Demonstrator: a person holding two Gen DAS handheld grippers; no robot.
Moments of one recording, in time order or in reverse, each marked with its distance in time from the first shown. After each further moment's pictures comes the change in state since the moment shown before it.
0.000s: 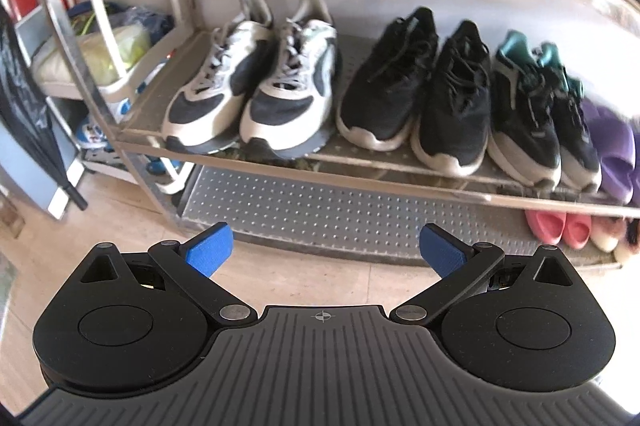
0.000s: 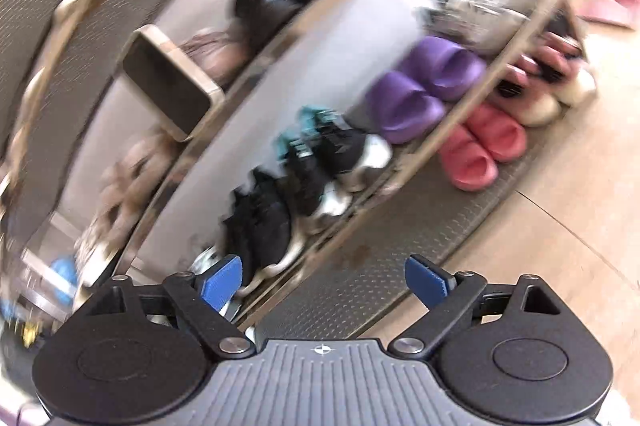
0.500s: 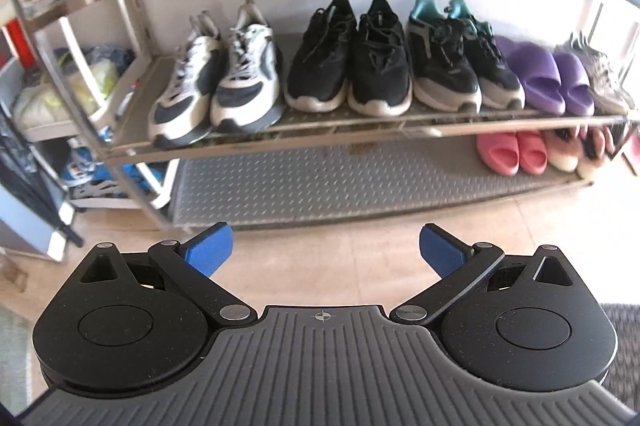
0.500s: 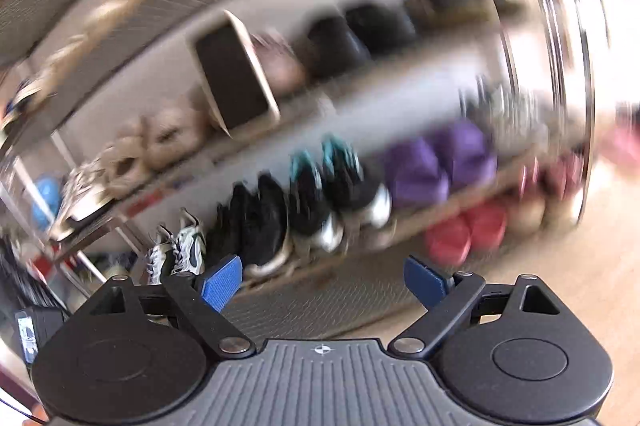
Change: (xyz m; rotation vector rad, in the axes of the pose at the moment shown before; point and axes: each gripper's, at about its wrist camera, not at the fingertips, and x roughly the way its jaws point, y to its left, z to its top) left arm -0.097 0.006 -0.062 0.199 -0.033 -0.101; right arm -0.089 0.097 0.058 -0.582 -0.010 -0.104
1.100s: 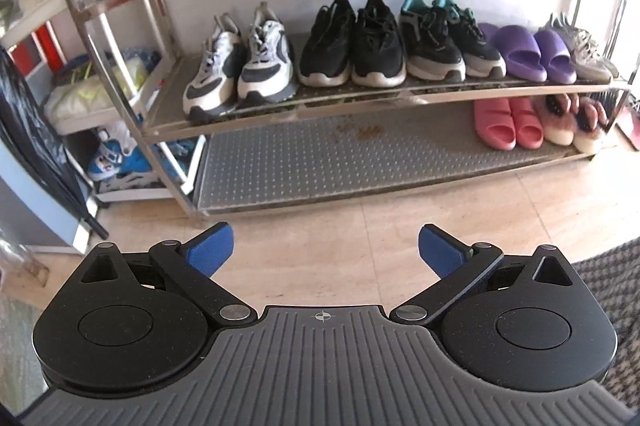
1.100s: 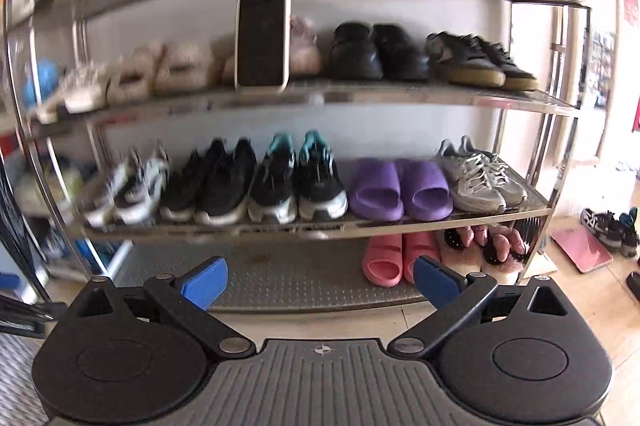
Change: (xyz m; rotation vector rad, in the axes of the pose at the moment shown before) left arm -0.054 -0.010 -0.071 0.025 -0.093 0.020; right arm 0.027 -0.004 -0.093 -0.167 0.033 -0.050
